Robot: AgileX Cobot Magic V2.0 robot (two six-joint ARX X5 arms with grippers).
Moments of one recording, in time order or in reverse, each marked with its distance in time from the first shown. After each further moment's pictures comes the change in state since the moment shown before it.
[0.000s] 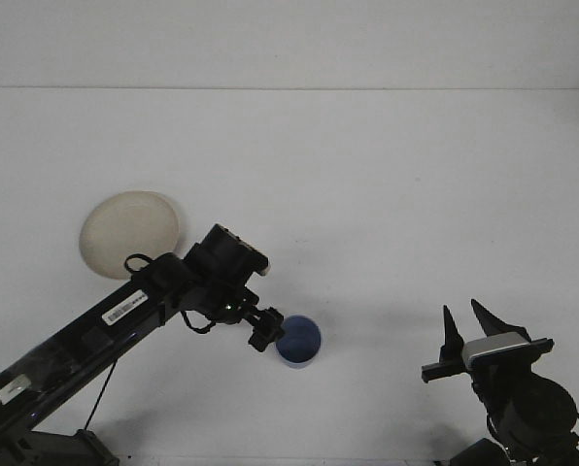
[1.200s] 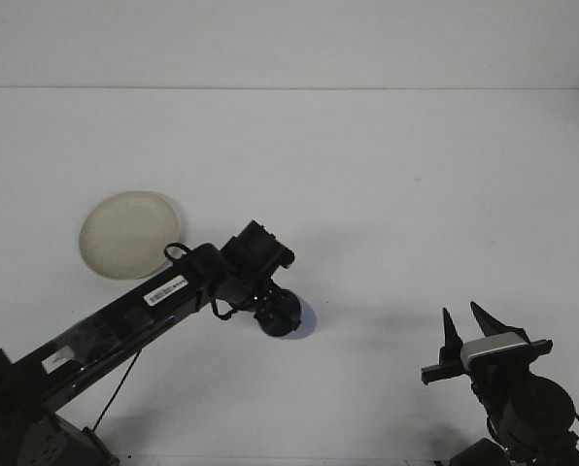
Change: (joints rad) left arm -0.053 0.146 0.125 0.004 -0.200 -0.006; right arm 0.000 0.000 0.000 -0.026 0.000 0.000
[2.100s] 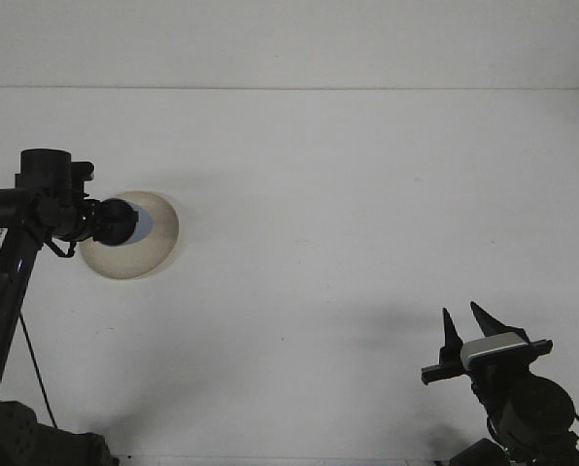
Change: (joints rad) left arm 0.845 -0.073 0.119 -0.127 -0.076 0.117; right arm 0.000 0.000 0.000 -0.001 0.000 0.000
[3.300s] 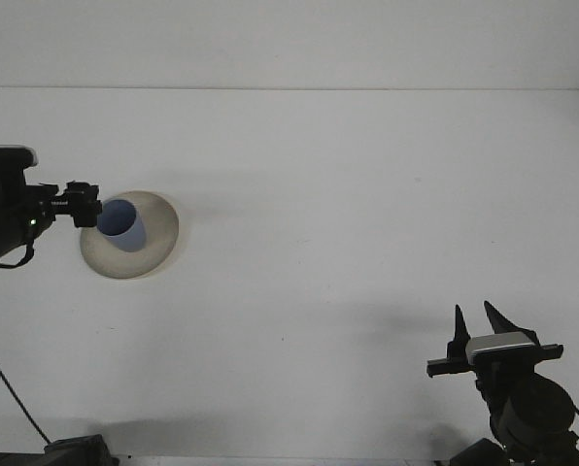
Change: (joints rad) left arm 0.047 -0.334 0.087 0.056 0.147 0.024; right arm 0.000 0.000 0.000 -0.002 0.106 0.008
